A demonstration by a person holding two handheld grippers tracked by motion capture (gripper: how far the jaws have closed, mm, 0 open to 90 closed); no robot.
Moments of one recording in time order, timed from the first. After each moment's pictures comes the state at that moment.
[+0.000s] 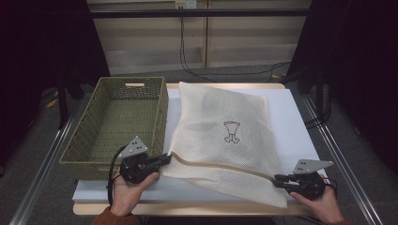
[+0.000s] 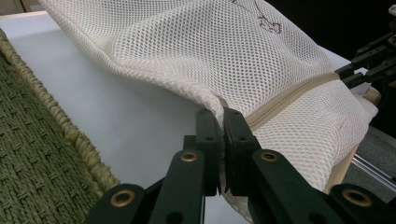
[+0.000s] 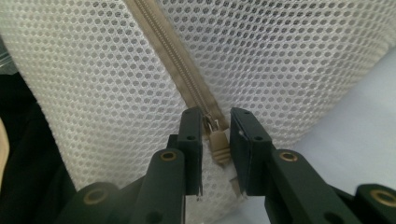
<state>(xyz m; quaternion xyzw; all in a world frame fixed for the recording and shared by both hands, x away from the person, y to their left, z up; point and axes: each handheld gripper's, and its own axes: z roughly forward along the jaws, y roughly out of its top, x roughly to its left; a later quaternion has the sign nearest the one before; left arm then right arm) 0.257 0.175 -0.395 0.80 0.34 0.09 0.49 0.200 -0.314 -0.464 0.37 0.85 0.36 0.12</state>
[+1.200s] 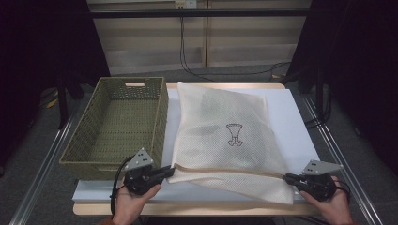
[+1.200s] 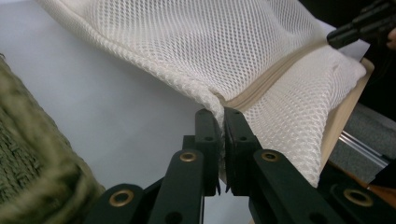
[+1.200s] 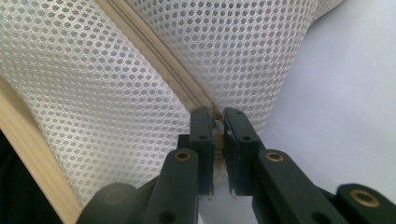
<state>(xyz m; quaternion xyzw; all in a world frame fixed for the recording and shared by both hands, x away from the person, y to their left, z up) 0.237 0.169 -0.421 0.82 0.32 0.07 0.47 0.190 -0.335 -0.460 0.40 0.84 0.32 0.18</state>
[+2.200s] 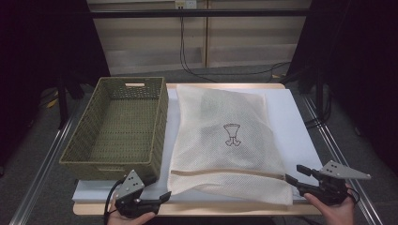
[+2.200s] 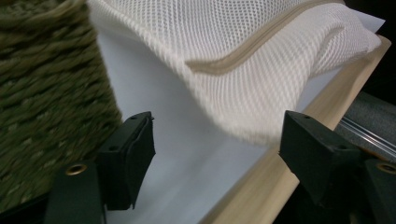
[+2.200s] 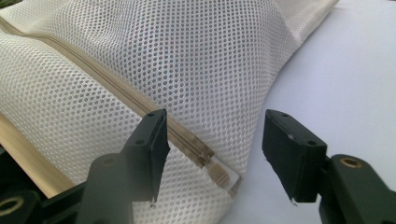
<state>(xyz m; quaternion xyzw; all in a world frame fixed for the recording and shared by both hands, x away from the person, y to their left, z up) 0.195 0.199 -0.452 0.81 0.32 0.11 0.48 0.165 -0.336 -0.436 0.46 0.74 0.44 0.22</state>
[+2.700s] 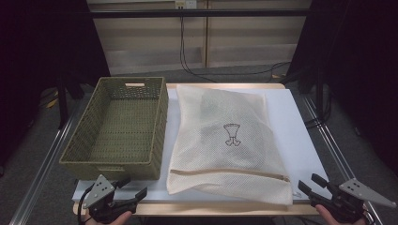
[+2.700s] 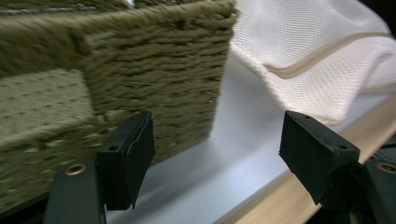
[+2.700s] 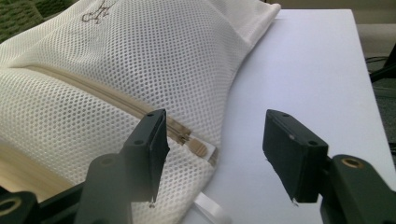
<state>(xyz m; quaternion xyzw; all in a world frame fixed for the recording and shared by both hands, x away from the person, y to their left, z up) 0.184 0.250 -0.448 0.75 0.39 0.18 0.50 0.122 -0.351 -0.446 0.53 0.66 0.47 0.27</state>
